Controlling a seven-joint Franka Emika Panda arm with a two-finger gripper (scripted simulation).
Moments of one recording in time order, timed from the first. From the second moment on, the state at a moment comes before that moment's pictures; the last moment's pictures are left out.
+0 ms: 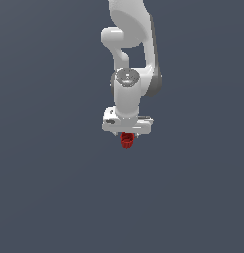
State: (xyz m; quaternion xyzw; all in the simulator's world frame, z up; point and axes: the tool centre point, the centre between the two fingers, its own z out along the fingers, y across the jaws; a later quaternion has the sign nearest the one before) arm -0.028 0.022 0.127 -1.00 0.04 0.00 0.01
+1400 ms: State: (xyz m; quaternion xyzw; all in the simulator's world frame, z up) arm -0.057 0.029 0.050 -1.00 0.06 0.00 0.00
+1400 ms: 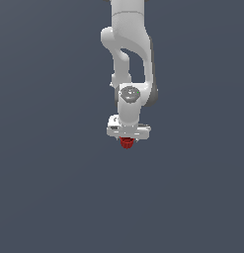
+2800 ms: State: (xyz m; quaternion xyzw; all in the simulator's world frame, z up) arm 0.002 0.009 0.092 -0.99 0.04 -0.10 0.02
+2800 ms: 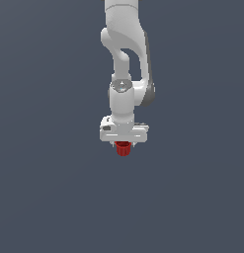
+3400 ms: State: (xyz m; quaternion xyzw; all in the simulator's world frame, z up) arm 0.074 -0.021 0.180 -0.97 0.00 -0.25 0.05
